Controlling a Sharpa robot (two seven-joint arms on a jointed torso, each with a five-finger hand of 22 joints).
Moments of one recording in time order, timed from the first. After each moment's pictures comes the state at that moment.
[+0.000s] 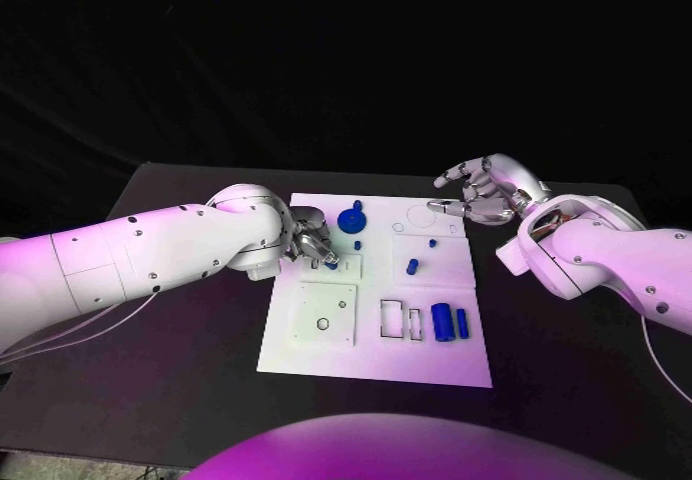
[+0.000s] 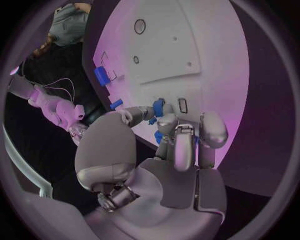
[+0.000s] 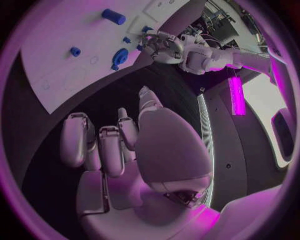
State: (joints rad) left arm 1.18 -0.74 -0.02 1.47 -1.13 0.12 -0.50; left_hand 1.02 -0.23 0.82 0.16 0.42 0.83 0.06 0.86 0.73 1.28 -0.03 1.20 0.93 1.47 -0.08 1.53 1.31 0.12 1.28 0.03 1.37 1.05; right arm 1.27 -0.85 -0.15 1.57 -0.90 -0.53 0.03; right_hand 1.46 -0.09 -0.06 0.29 0.30 0.79 0.17 0.27 0.38 1.32 0.09 1.31 1.25 1.46 0.02 1.49 1.31 0.06 1.38 0.12 1.29 1.31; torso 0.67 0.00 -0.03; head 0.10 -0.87
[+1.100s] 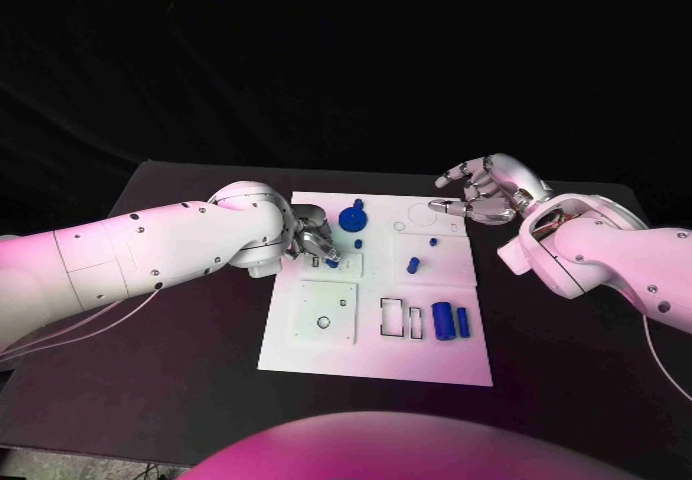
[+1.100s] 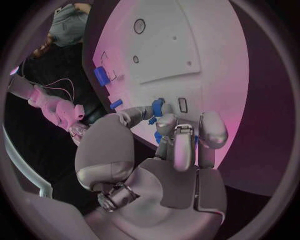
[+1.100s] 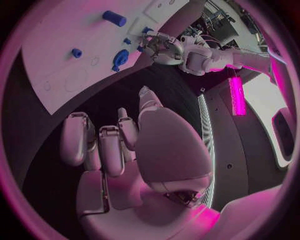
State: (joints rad) left arm 1.18 -0.74 -0.02 1.46 -1.14 0.12 -0.50; left_hand 0.97 -0.23 0.82 0.08 0.39 0.85 0.04 0.86 0.72 1.29 -0.04 1.21 0.93 1.47 -0.09 1.53 1.31 0.12 1.28 0.02 1.37 1.04; right arm 1.27 -0.85 -0.15 1.57 -0.90 -0.52 0.03; right_hand 1.46 -0.09 -0.06 0.29 0.30 0.78 0.17 0.27 0.38 1.32 0.09 1.31 1.24 1.46 0.02 1.48 1.31 0.07 1.38 0.12 1.27 1.31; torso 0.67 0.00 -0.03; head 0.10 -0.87
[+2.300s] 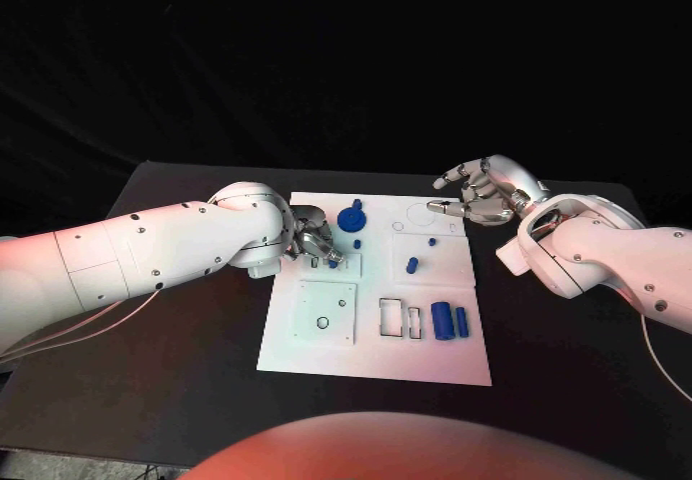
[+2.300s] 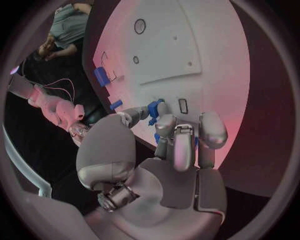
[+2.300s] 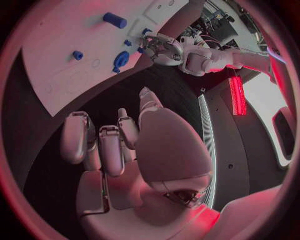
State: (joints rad) left arm 1.18 -0.73 -0.02 1.45 -1.13 0.13 -0.50; left_hand 0.98 -0.22 0.61 0.18 0.38 0.88 0.02 0.85 0.71 1.30 -0.04 1.22 0.95 1.47 -0.09 1.53 1.31 0.12 1.29 0.02 1.37 1.05; right arm 1.27 -0.85 -0.15 1.56 -0.89 -0.50 0.03; right_hand 1.44 -0.08 -0.06 0.29 0.30 0.78 0.17 0.27 0.38 1.31 0.09 1.30 1.23 1.46 0.02 1.48 1.31 0.08 1.37 0.12 1.26 1.31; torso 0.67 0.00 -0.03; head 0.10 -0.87
